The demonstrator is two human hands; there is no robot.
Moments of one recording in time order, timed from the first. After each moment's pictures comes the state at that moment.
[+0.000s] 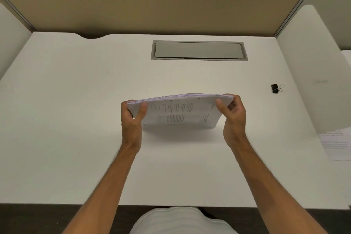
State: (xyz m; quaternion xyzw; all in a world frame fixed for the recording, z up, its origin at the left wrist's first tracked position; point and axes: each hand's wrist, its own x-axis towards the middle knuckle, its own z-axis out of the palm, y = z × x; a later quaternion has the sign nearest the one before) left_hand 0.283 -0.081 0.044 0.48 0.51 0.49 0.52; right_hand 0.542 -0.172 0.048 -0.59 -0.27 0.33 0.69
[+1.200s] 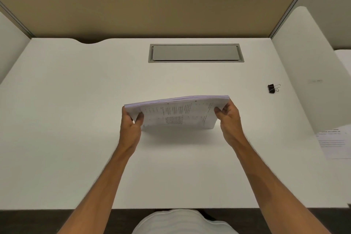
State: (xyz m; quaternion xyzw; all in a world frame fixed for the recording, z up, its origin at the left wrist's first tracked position) left_hand 0.273 -0.075 0.032 0.54 0.54 0.39 0.52; right_hand 0.553 -0.173 0.041 -0.67 -0.31 0.35 0.57
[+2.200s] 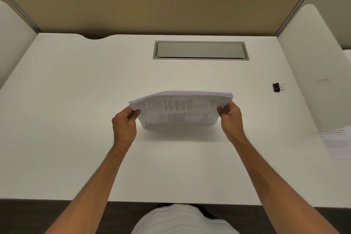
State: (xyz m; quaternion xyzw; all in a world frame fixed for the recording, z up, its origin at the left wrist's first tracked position) left_hand 0.247 -0.070 0.029 0.60 0.58 0.39 0.38; right_hand 0.551 -0.172 0.020 -0.71 -0.33 0.31 0.54
